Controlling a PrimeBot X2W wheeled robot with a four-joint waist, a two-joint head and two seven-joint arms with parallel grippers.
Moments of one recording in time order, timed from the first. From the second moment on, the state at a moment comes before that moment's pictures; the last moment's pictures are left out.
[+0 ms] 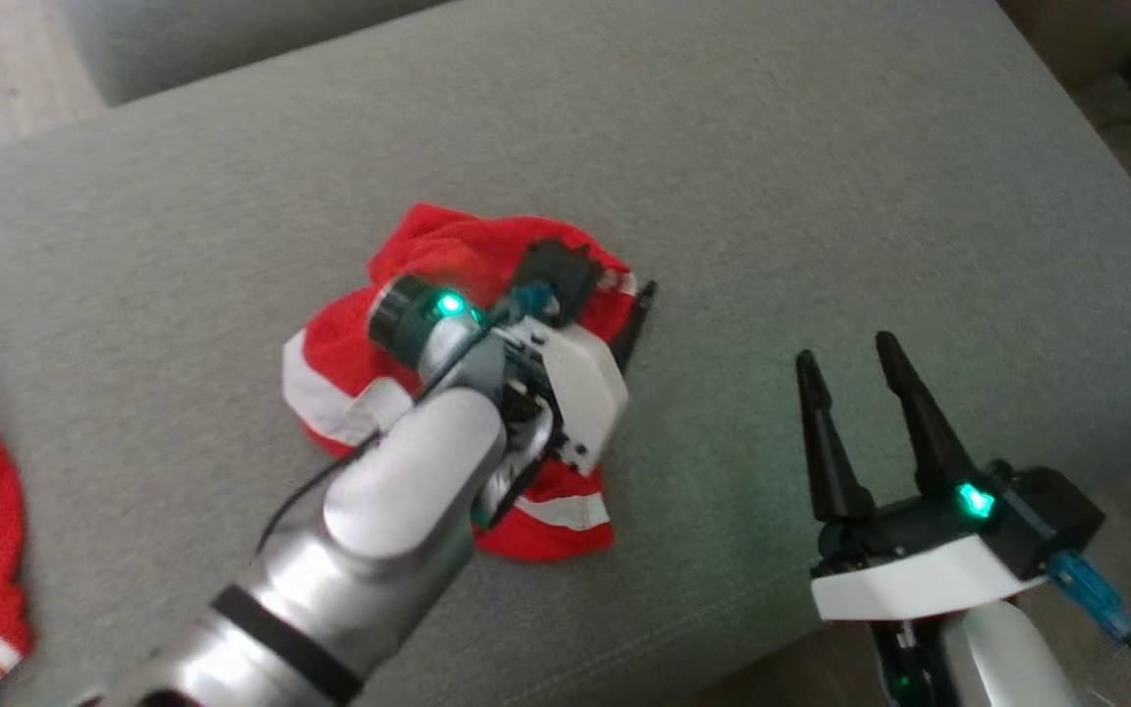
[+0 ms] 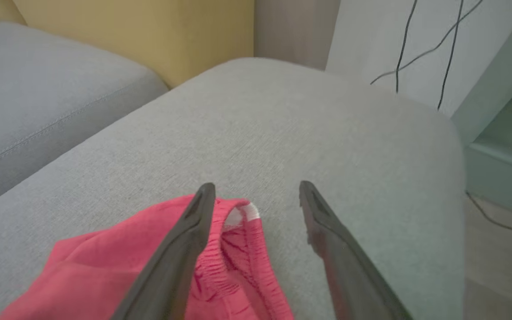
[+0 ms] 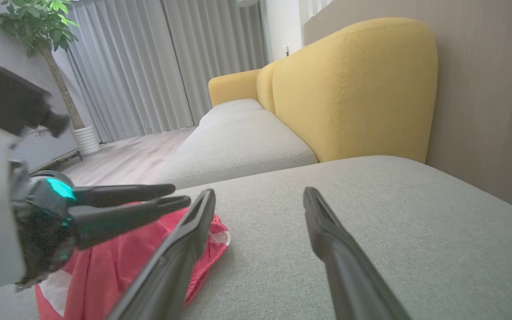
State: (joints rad) left arm -0.67 0.05 -0.85 0.49 -0.39 0.10 0.05; right arm -0.02 -0.05 0.21 0.04 0.19 0.12 -0.25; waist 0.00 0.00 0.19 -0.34
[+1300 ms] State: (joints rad) left arm -1.10 0.03 -0.85 0.41 -0.66 0.17 -0.26; right arm -0.02 -0.05 0.28 0.07 0.28 0.12 -0.25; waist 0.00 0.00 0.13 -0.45
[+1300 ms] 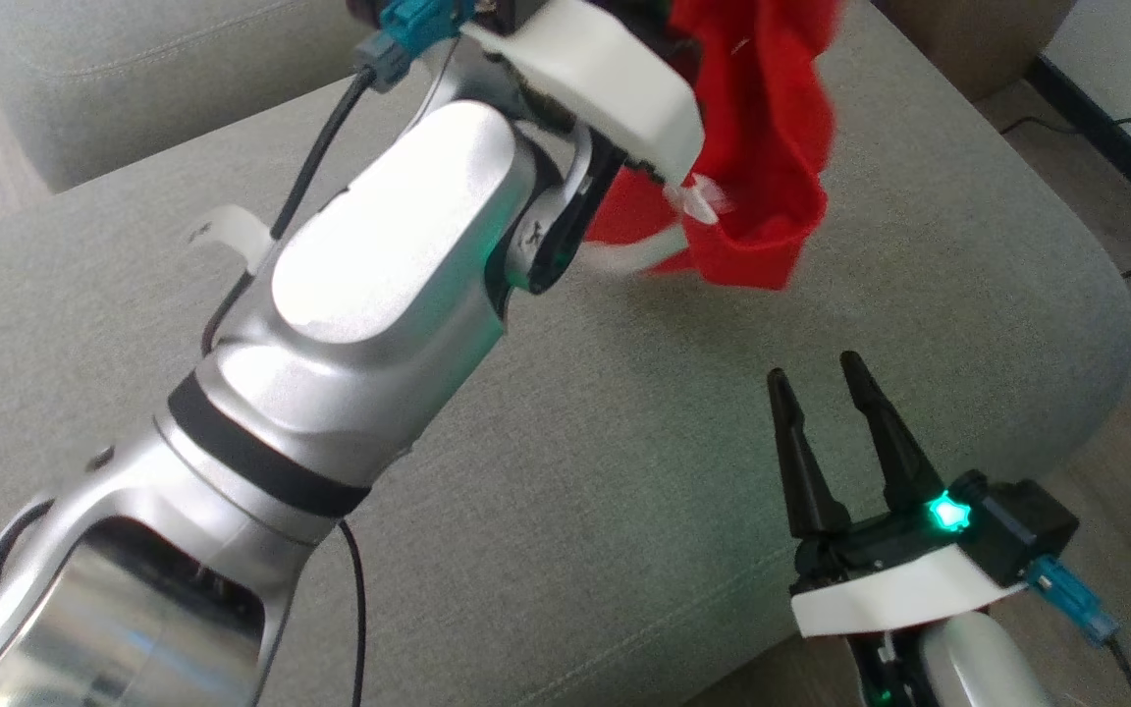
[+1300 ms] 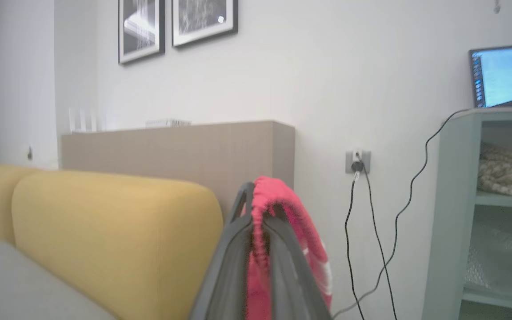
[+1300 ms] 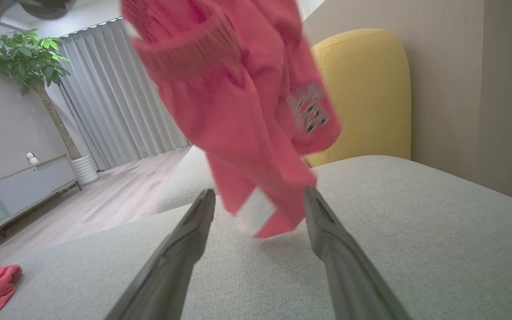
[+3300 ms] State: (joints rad) left arm -0.24 0.04 -0.38 0.50 -1.01 0.21 -0.11; right arm 0.07 -0.05 0.24 0.08 0.26 0.12 -0.25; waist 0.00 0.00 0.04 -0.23
